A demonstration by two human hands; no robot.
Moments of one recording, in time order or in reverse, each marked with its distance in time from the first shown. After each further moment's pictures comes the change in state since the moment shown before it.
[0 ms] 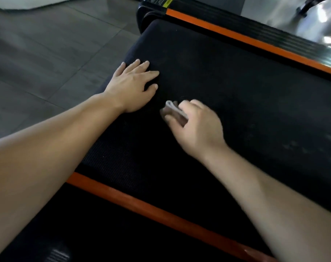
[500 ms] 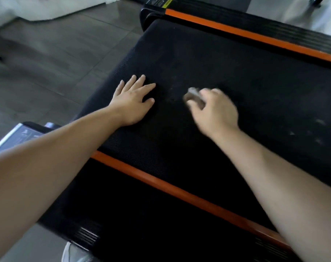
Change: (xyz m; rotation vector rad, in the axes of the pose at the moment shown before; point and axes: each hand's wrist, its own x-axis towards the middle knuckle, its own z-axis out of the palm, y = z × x) left_hand -0.071 0.042 0.006 -0.060 -0.111 -0.162; right_hand -0.014 0.050 -0.034 -0.079 0.007 0.157
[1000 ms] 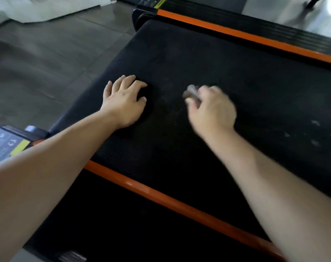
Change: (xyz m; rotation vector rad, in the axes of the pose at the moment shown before) left_hand 0.003 0.014 0.011 -0.030 0.132 -0.072; right_hand 0.000 0.004 -0.004 -0.039 0.069 0.064
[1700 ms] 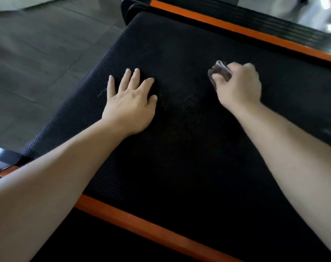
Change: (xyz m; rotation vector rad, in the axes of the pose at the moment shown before) left_hand 0.033 0.019 0.015 0.051 0.028 0.086; right_hand 0.096 0.053 0.013 -0.060 0.020 0.163
